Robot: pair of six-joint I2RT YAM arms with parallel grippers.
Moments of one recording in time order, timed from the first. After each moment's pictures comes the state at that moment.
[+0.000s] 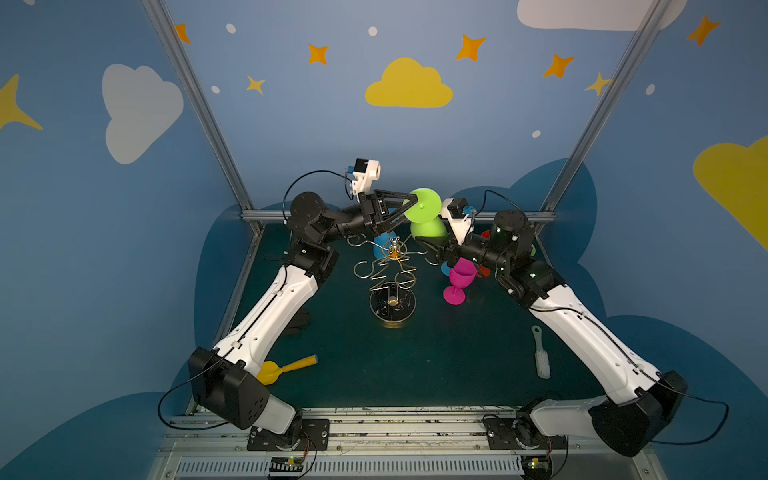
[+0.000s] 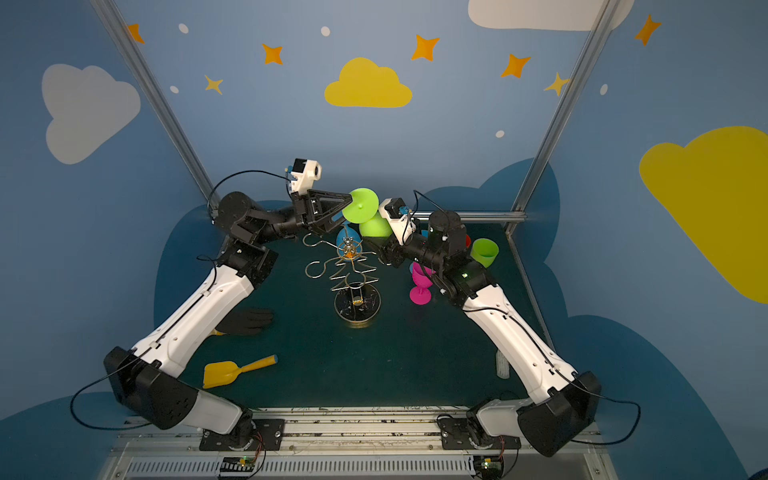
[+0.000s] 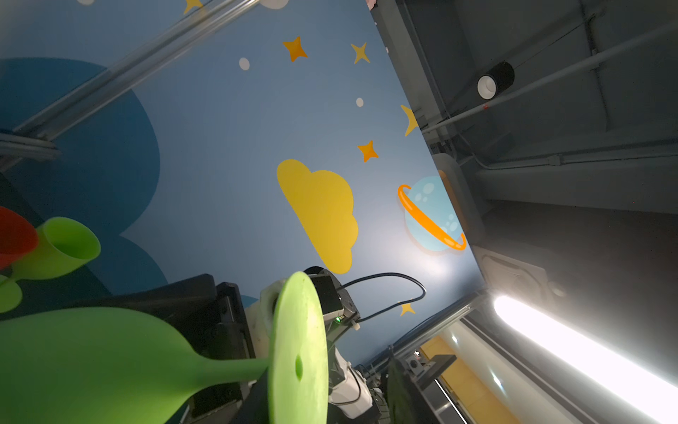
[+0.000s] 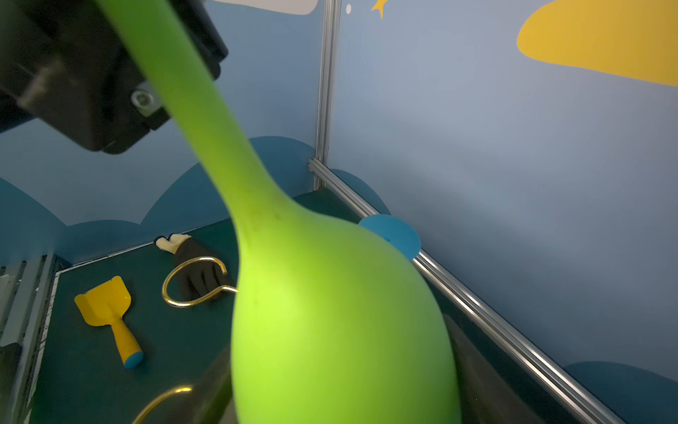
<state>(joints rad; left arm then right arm) -0.41 1.49 1.52 0.44 0.95 -1.43 0.57 1.32 1.38 -0.21 -0.39 -0.17</state>
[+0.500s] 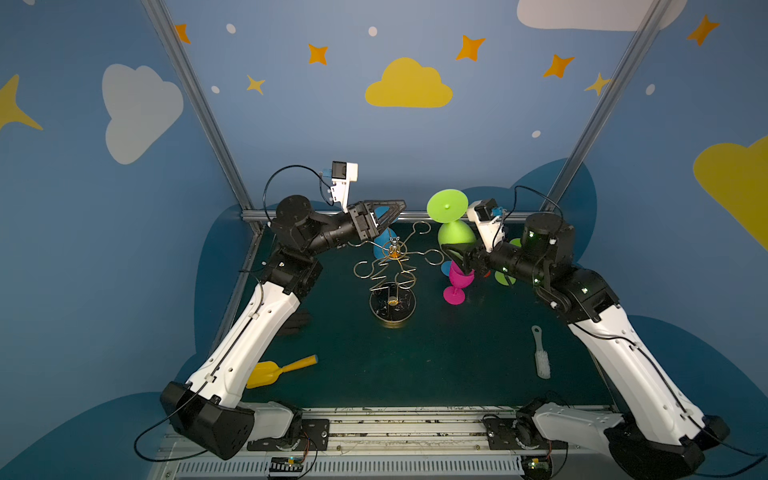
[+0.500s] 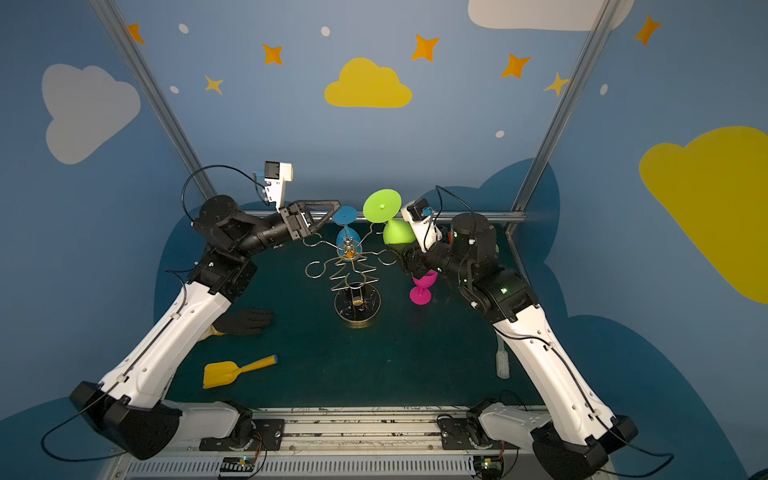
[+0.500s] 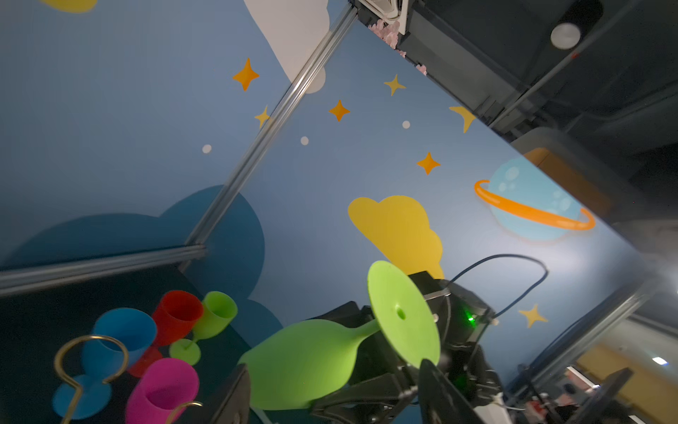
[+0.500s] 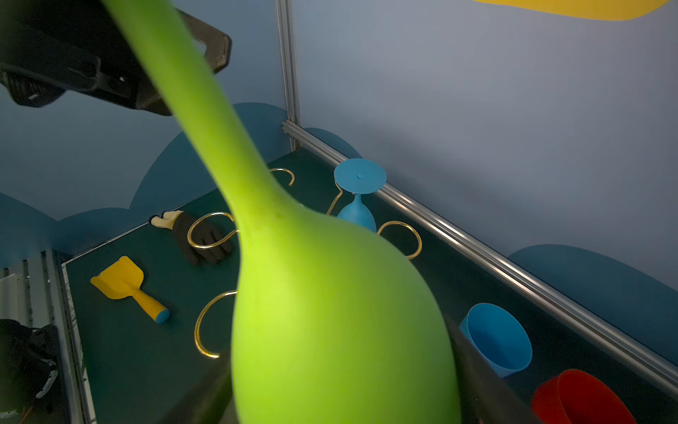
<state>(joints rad) -0.41 1.33 1.45 0.10 0.70 -0.75 0.57 1.19 1.55 -0.66 -0.23 -0.11</state>
